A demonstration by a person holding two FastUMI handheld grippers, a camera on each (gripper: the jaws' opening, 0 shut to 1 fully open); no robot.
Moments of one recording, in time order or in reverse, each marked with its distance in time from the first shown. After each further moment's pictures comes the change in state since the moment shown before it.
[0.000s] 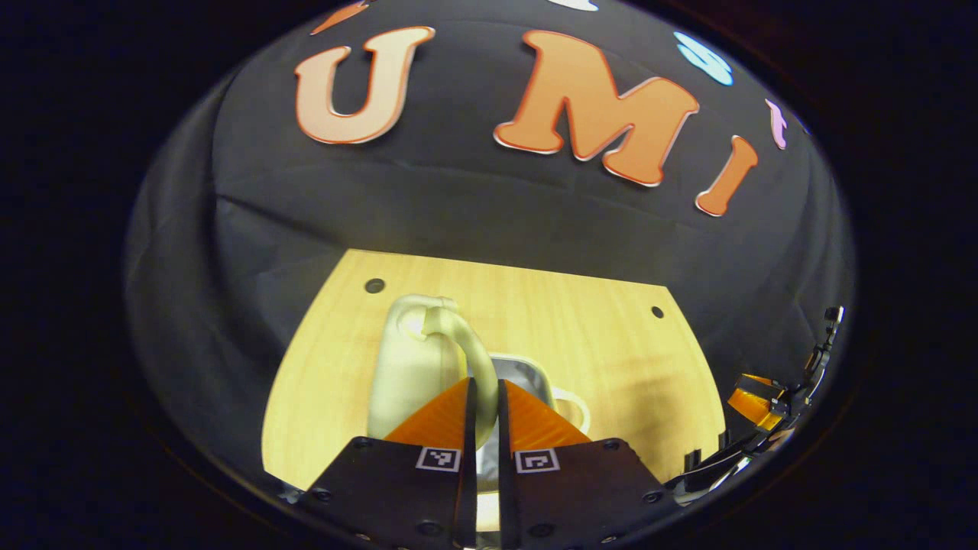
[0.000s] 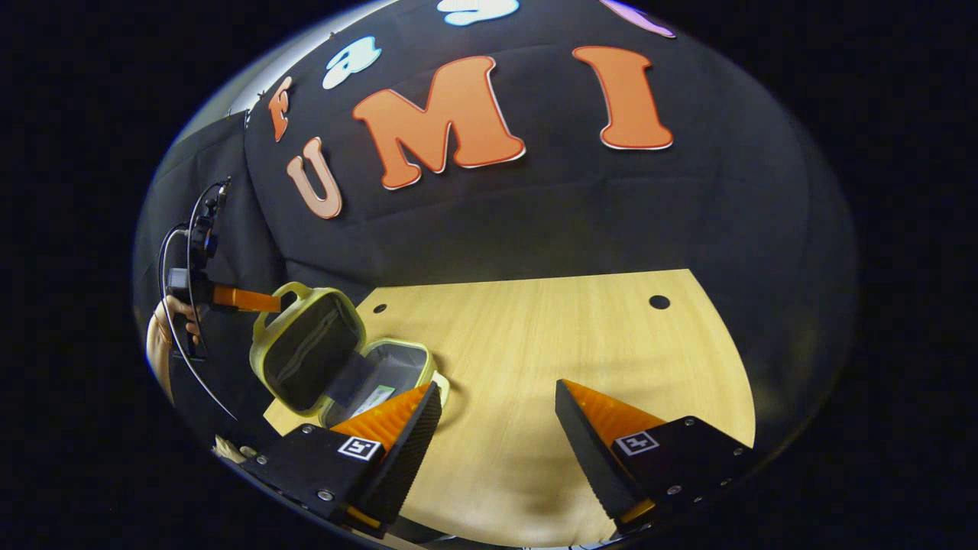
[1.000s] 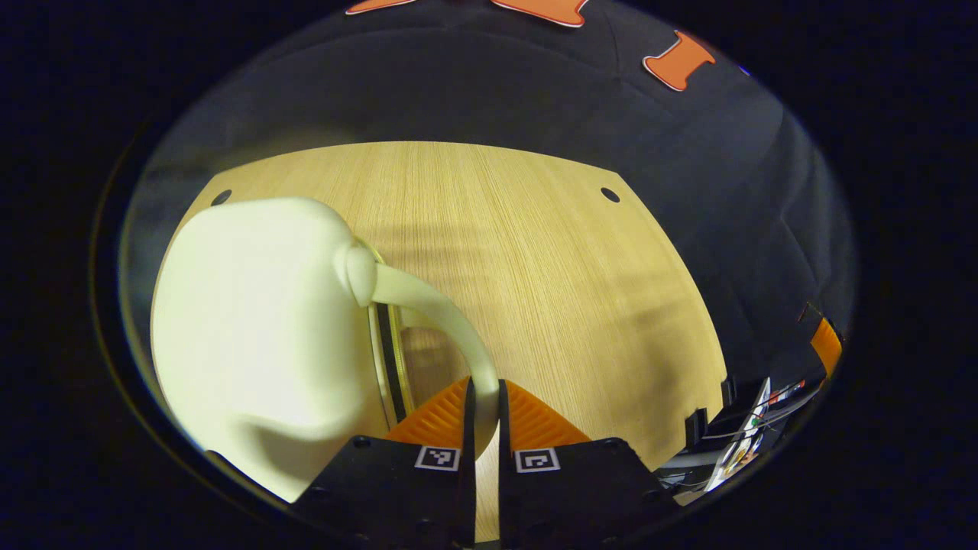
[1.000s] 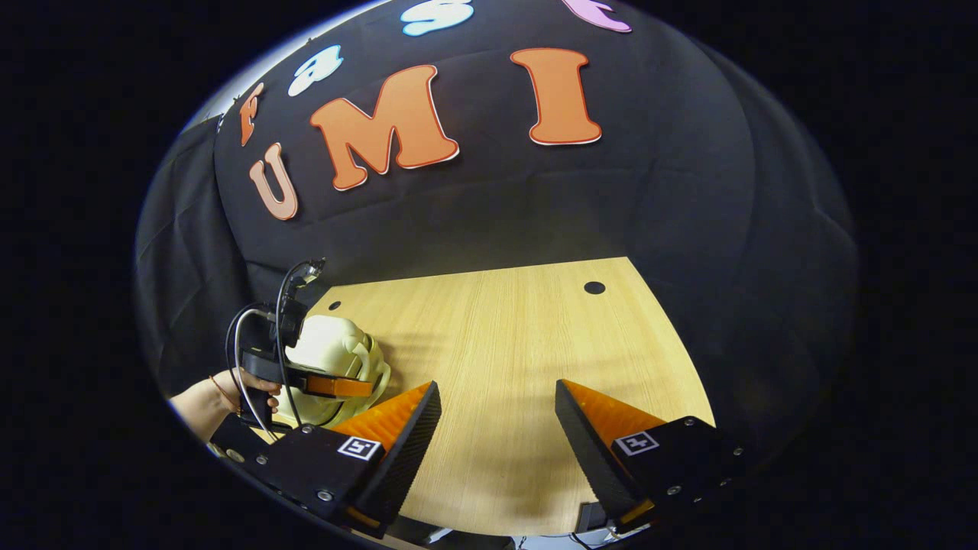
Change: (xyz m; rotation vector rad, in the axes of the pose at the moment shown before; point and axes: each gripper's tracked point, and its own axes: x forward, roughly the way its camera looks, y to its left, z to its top) left arm 0.175 -0.146 -0.181 0.100 0.305 -0.171; right arm -0.030 -0.051 -0.020 0.034 0.017 -0.132
